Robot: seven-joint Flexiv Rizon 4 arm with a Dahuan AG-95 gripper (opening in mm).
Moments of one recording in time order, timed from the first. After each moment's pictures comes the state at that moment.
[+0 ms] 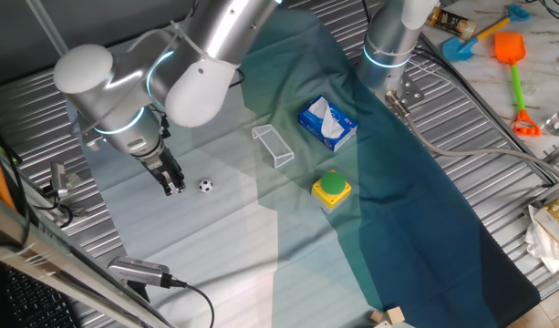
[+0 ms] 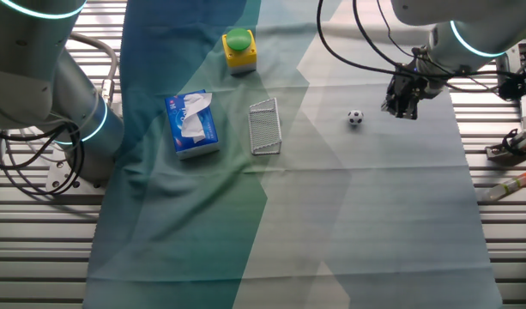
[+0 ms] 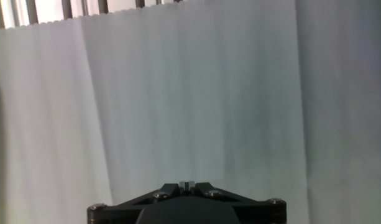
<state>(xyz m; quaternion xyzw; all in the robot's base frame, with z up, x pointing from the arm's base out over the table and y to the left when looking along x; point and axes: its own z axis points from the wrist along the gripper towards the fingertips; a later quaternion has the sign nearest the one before) 0.631 0.074 0.047 -0.04 -0.99 -0.06 0.07</state>
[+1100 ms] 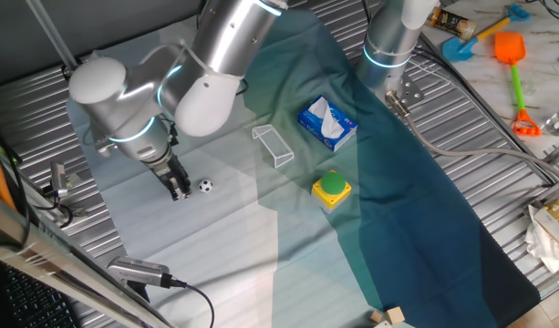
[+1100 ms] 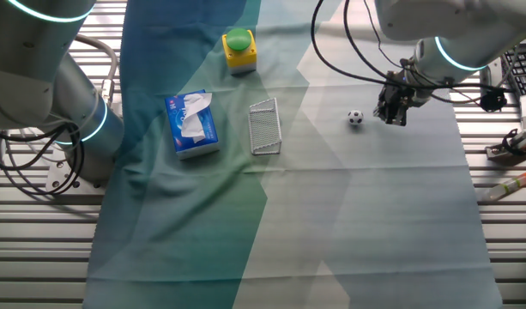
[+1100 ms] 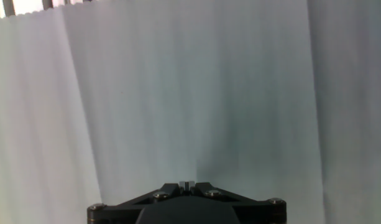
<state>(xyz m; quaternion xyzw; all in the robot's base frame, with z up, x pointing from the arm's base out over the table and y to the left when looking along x) 0.616 0.075 0.019 -0.04 -0.99 -0.07 0.07</state>
